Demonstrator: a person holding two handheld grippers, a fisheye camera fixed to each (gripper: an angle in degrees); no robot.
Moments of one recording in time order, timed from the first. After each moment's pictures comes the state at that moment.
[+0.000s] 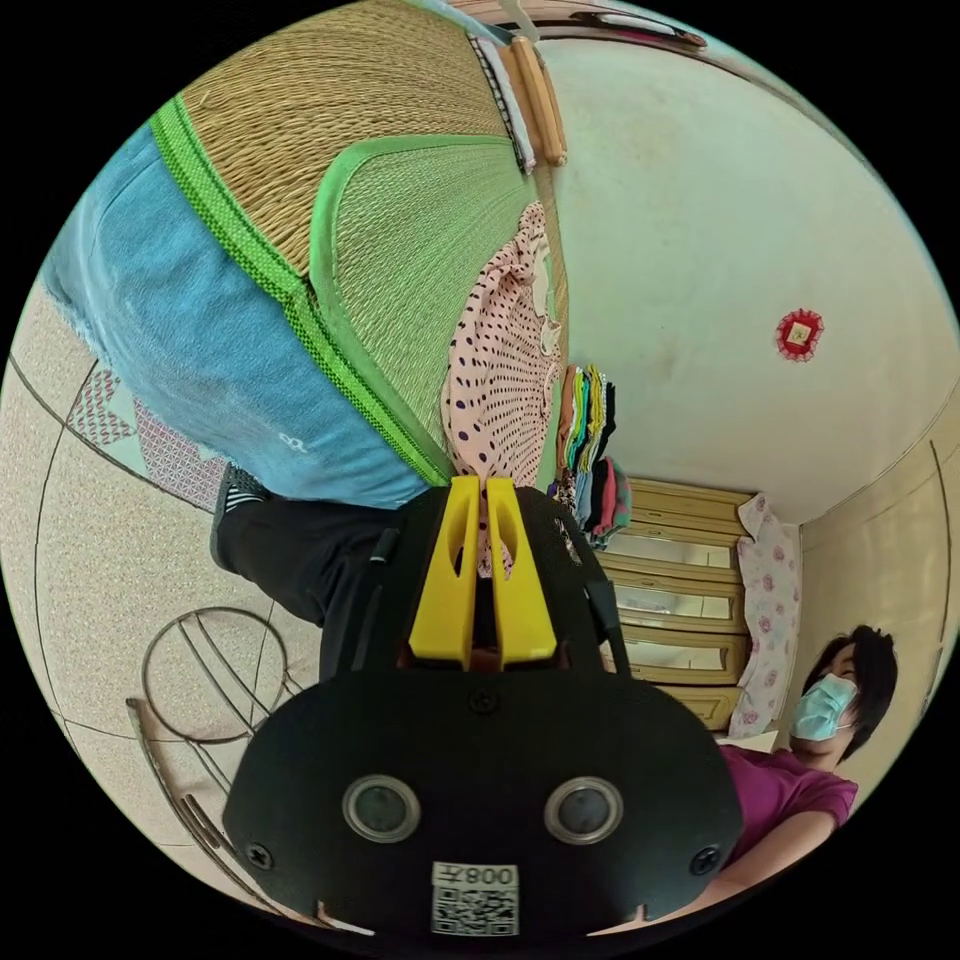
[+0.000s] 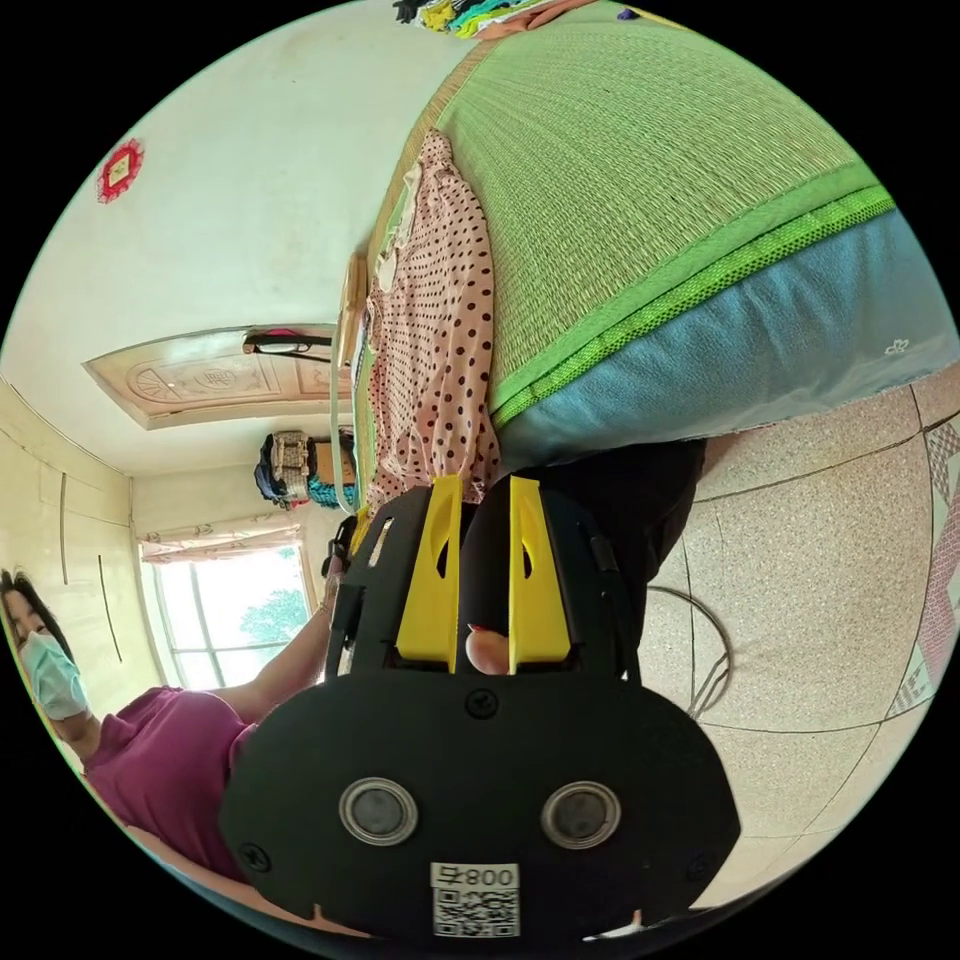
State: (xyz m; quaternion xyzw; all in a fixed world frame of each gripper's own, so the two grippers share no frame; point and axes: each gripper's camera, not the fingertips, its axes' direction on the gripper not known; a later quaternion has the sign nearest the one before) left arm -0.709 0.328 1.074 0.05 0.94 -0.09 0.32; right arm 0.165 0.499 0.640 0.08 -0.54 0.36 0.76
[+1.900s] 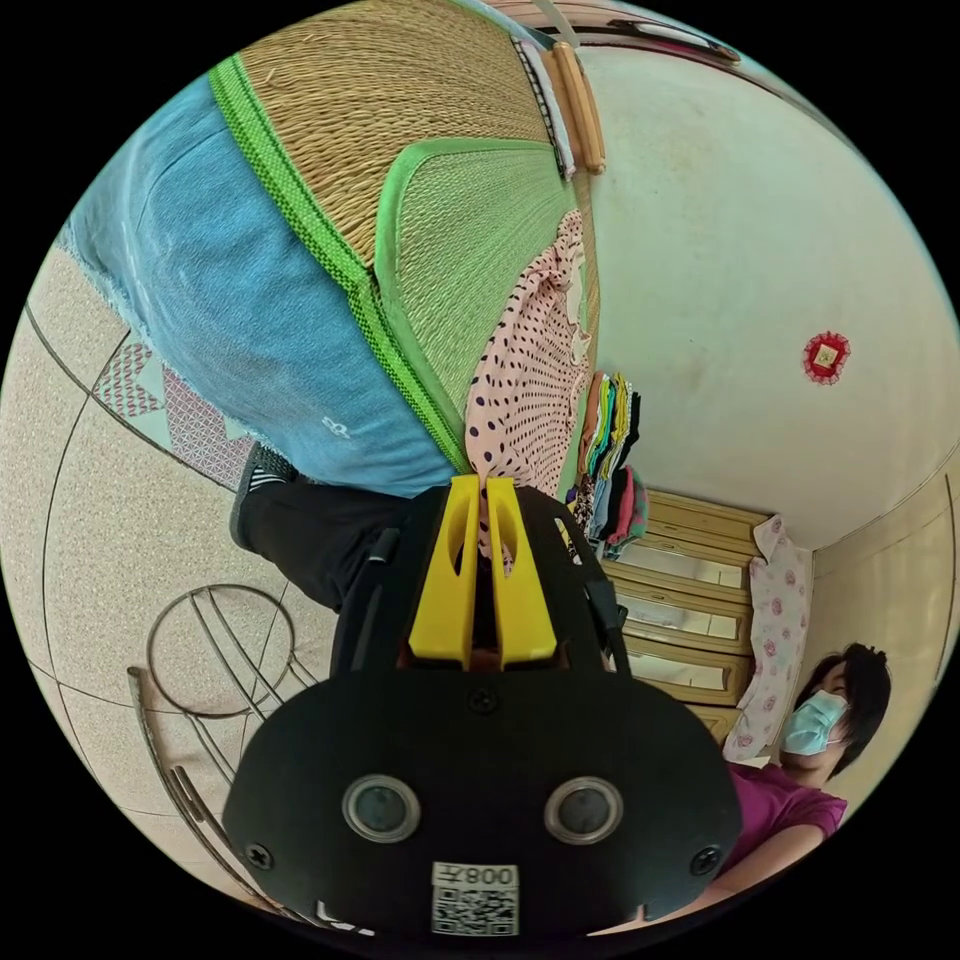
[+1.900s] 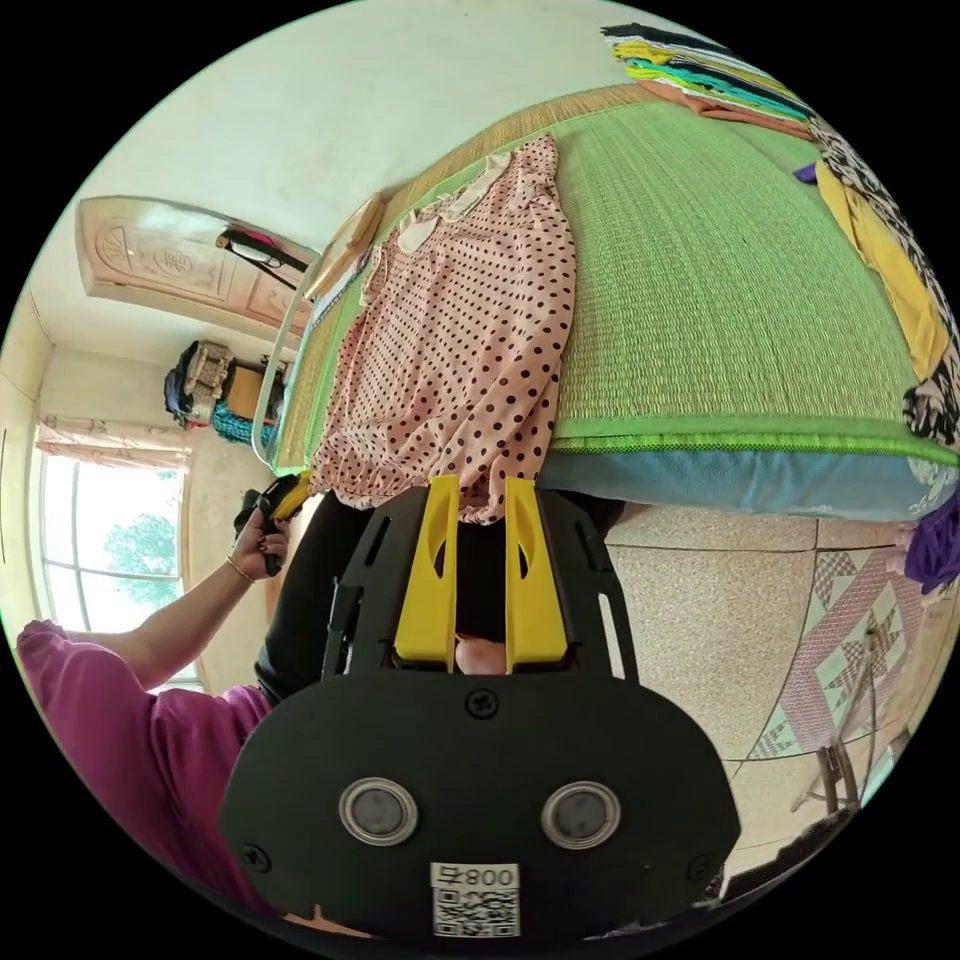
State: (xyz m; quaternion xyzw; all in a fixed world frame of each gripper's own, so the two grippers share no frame) left arm -0.700 0.351 1.086 0.01 0.94 -0.09 0.34; right arm 0.067 0.440 0.604 0.06 -0.36 0.25 0.90
